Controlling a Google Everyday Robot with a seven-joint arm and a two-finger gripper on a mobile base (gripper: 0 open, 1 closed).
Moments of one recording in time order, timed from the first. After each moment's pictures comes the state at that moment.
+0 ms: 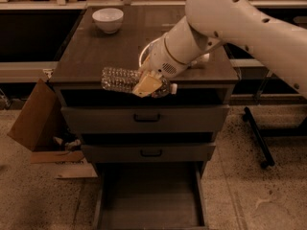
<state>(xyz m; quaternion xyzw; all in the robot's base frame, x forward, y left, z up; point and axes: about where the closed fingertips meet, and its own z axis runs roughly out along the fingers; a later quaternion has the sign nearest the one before) 0.580 0.022 0.872 -0.63 0.70 0.14 0.31</state>
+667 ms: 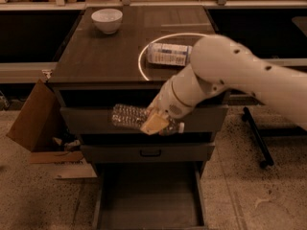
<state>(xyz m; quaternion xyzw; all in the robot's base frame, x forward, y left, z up) 0.522 0.004 0.789 -0.60 0.74 0.17 0.26</state>
